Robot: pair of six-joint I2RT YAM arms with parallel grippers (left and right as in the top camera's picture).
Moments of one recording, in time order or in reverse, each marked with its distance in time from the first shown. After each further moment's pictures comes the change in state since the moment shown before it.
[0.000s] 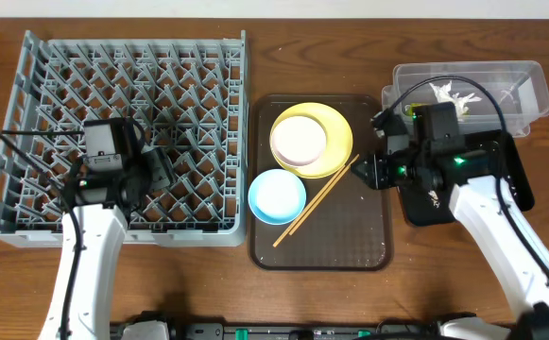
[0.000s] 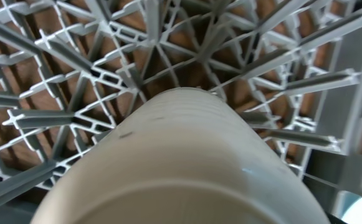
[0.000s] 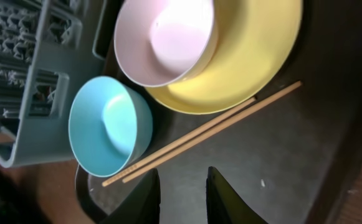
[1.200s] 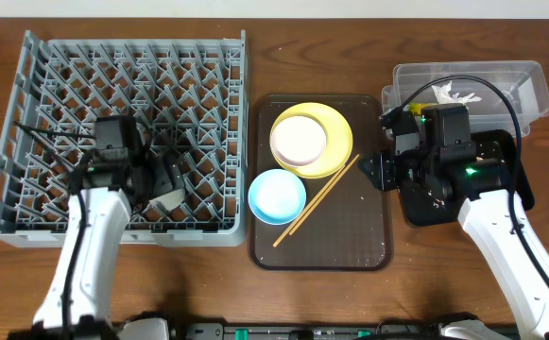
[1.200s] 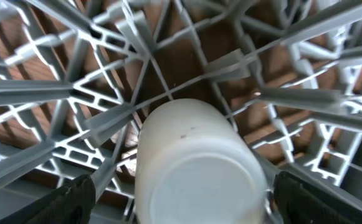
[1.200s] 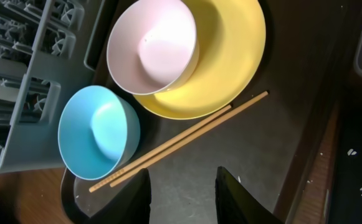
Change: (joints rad) left arm 0.000 0.074 0.000 -0.045 -0.022 0.006; right arm 0.000 -0.069 0.000 -0.019 0.076 -0.009
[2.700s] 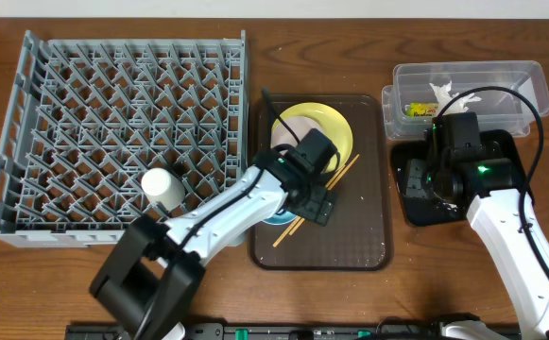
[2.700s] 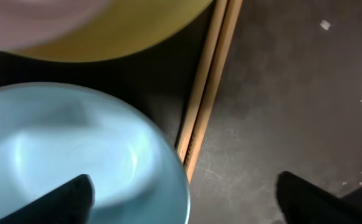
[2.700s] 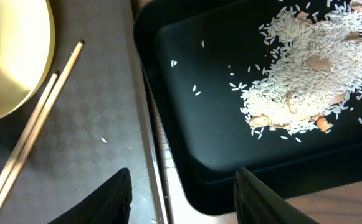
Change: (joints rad) left arm -0.859 0.437 0.261 0.051 0.095 -0.068; right arm -0.071 0.000 0.001 -0.220 0.461 0.196
